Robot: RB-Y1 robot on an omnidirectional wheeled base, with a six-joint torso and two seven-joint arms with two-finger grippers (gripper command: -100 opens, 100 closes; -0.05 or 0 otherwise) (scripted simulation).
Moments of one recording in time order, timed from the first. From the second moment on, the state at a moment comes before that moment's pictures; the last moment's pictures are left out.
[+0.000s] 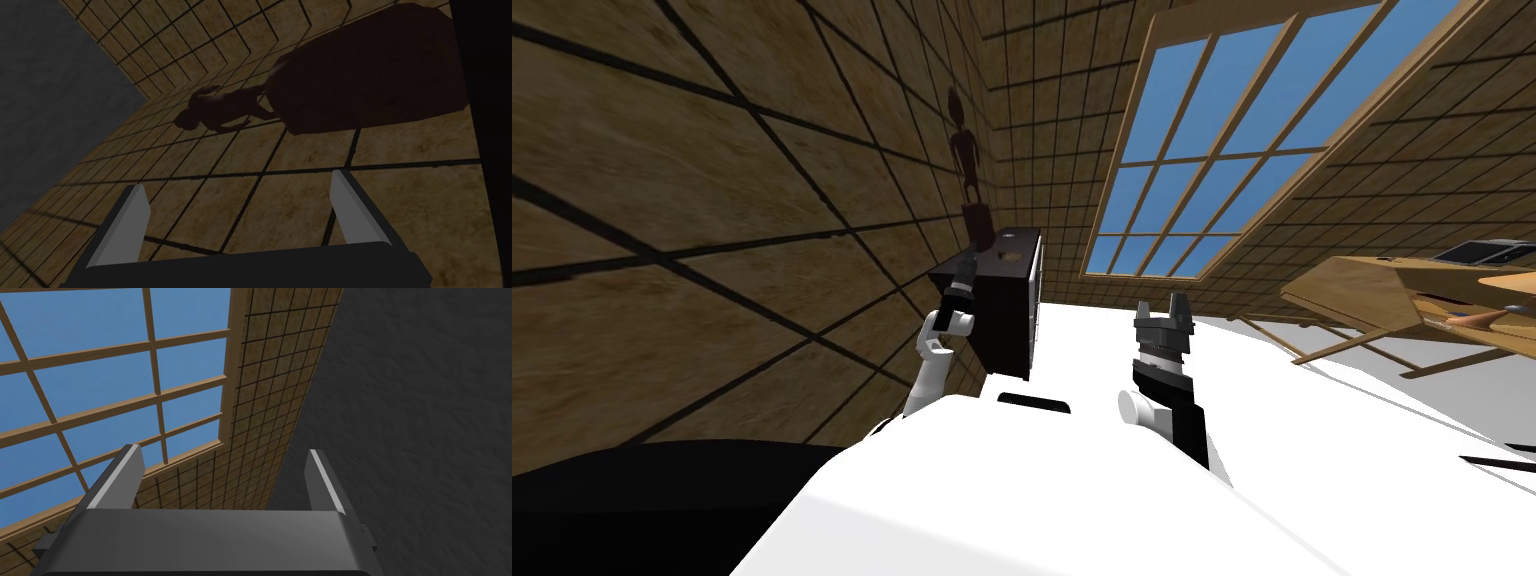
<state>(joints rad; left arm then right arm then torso) -0.09 0.19 0.10 -2.05 -0.08 -0.02 -0.22 0.49 0.01 -0.05 -2.24 -0.10 -0.45 0.04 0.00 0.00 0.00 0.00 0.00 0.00</state>
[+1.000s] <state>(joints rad) -0.37 0.22 0.12 -1.90 -0.08 0.22 -0.33 0.49 0.02 -0.05 -2.24 -0.10 -0.45 0.04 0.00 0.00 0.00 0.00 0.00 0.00</state>
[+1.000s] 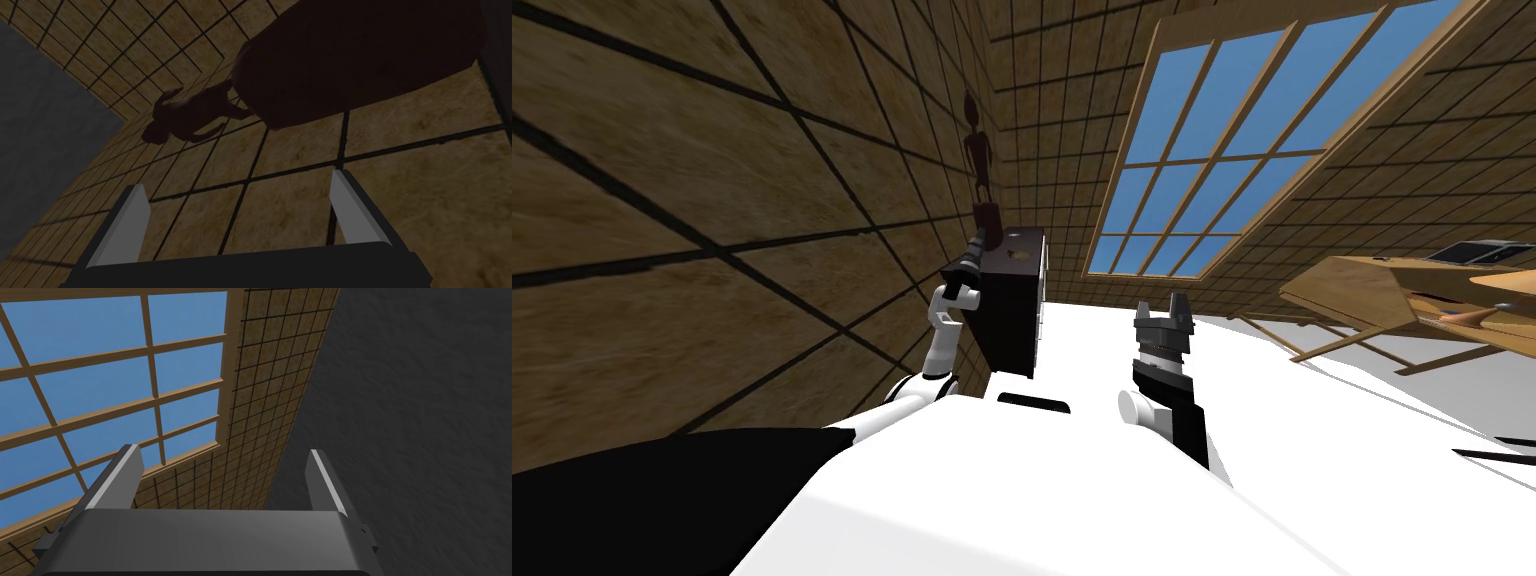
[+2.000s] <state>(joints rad) -0.65 0.24 0.15 -1.70 -0.07 0.47 -0.45 0.49 0.02 -0.05 -2.24 -0.10 -0.45 0.04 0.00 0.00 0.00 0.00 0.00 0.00</state>
